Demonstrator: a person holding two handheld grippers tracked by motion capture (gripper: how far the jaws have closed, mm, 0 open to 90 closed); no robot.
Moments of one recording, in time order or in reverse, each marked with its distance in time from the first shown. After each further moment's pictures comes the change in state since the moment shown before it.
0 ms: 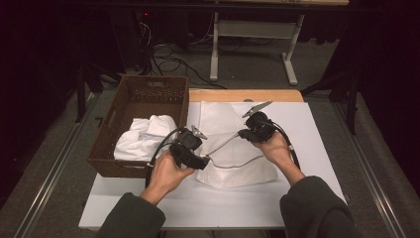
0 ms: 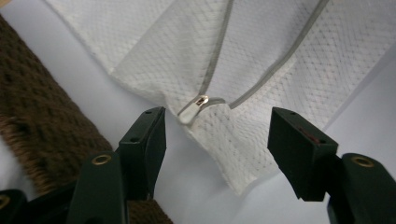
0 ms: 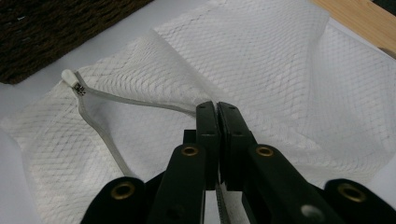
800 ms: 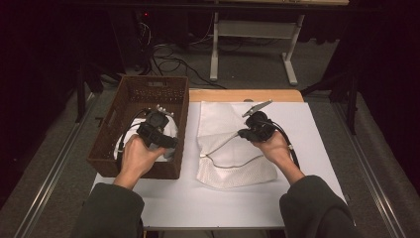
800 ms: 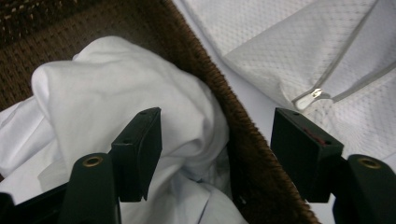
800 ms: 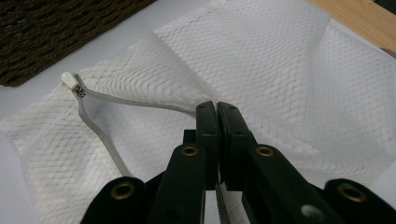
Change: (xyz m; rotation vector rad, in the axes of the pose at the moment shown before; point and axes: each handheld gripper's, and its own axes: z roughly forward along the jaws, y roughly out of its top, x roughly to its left) left arm 0.079 -0.011 -0.036 0.040 0.131 -0.195; right arm -0.001 0.001 0.002 -0.001 0.005 0.004
